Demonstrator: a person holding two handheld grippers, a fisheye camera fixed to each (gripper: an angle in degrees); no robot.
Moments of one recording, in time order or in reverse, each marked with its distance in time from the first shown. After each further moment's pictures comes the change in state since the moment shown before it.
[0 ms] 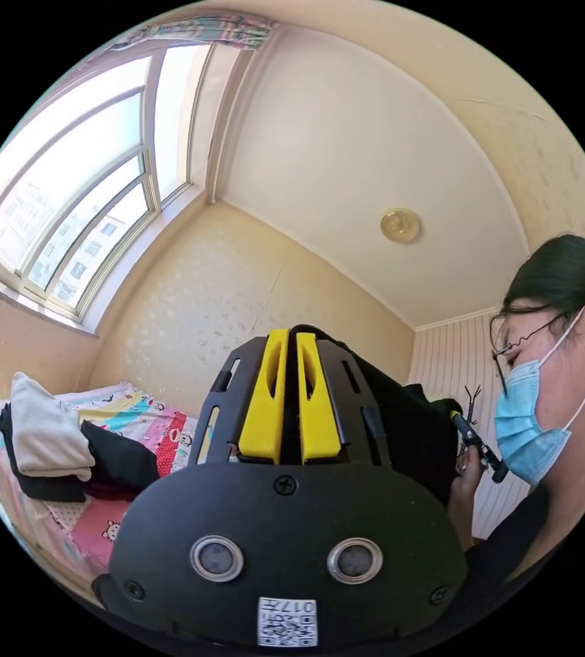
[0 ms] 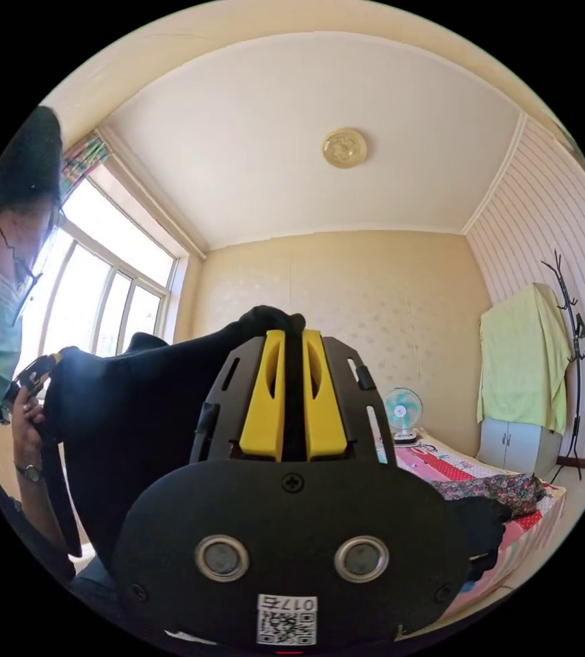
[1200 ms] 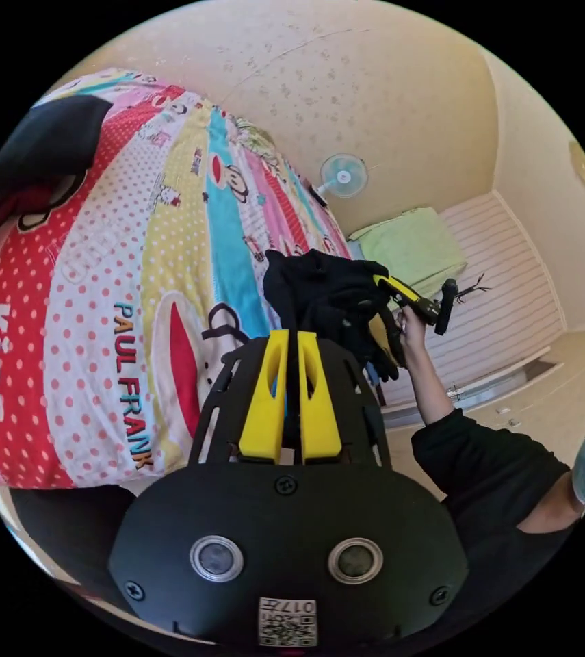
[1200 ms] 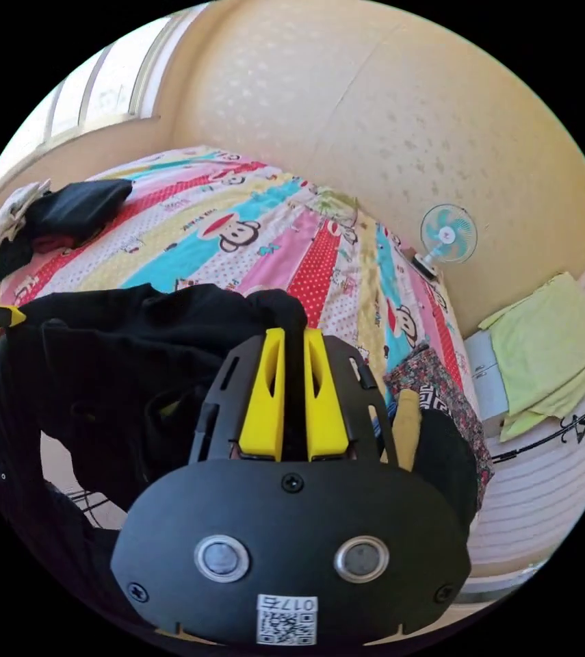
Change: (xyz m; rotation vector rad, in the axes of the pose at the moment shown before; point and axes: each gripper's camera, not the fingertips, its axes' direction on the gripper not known) left arm -0.267 0.410 0.301 -1.242 0.147 -0.445; right arm 0.038 0.514 0.478 -1.151 0.002 -0.422
